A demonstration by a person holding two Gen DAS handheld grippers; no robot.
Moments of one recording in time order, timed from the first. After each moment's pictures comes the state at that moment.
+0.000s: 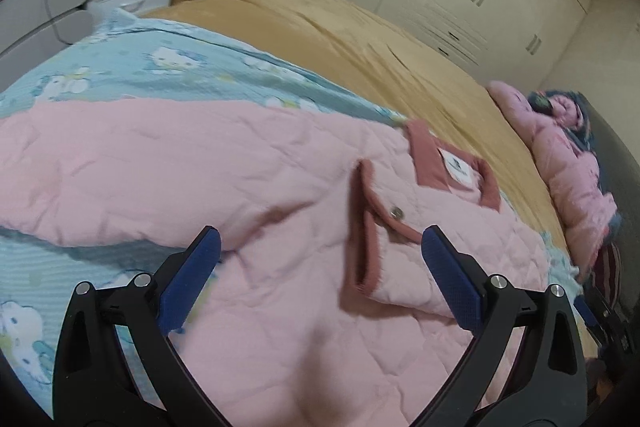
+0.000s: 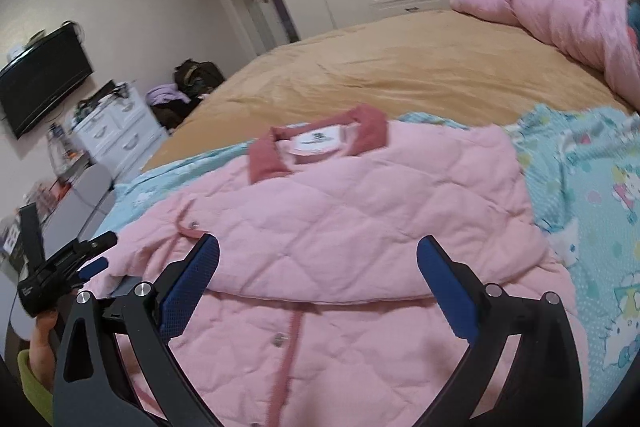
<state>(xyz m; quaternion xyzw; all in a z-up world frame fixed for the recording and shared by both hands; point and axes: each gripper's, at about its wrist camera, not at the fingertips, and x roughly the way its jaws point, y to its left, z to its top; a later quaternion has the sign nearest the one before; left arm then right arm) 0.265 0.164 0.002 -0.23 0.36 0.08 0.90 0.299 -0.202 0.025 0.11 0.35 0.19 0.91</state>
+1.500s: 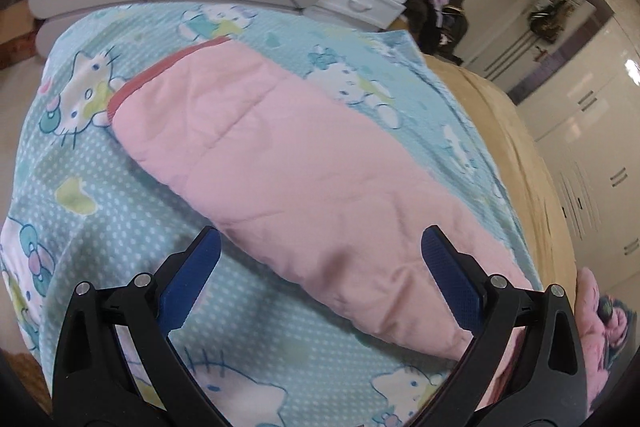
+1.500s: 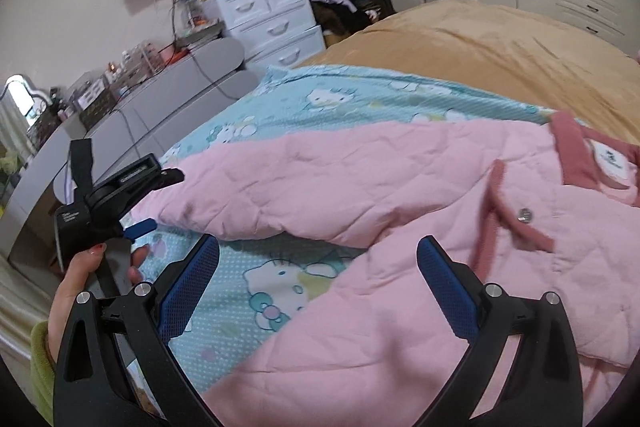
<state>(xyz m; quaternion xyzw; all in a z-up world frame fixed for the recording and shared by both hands) 0.147 0.386 -0.043 -0.42 0.29 0.36 0.78 0.271 0.119 0.006 -0.04 0.40 0.43 0.81</state>
